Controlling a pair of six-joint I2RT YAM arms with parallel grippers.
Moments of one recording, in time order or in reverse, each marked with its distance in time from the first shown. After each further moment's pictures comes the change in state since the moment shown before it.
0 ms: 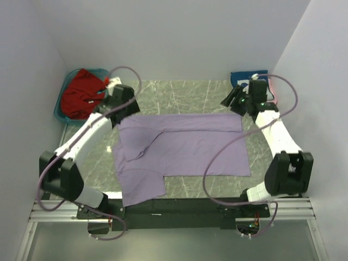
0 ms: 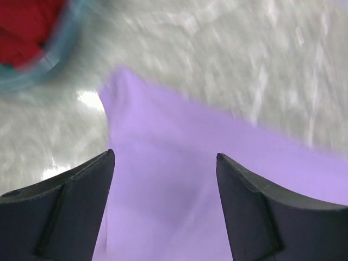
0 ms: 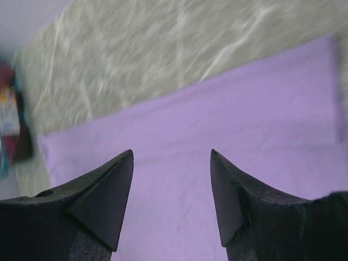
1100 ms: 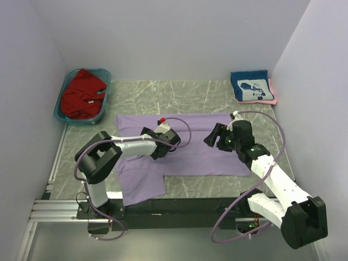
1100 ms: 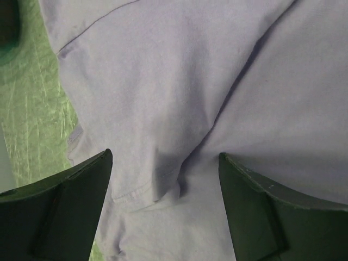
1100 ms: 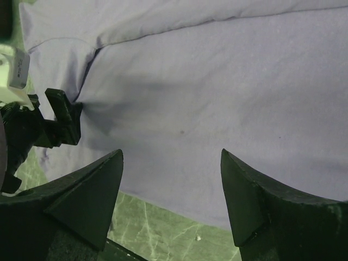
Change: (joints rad) left arm -0.571 0.283 -0.250 -0.042 -0.436 0.137; right arm 0.329 -0.554 -0.663 0.149 0.028 0.031
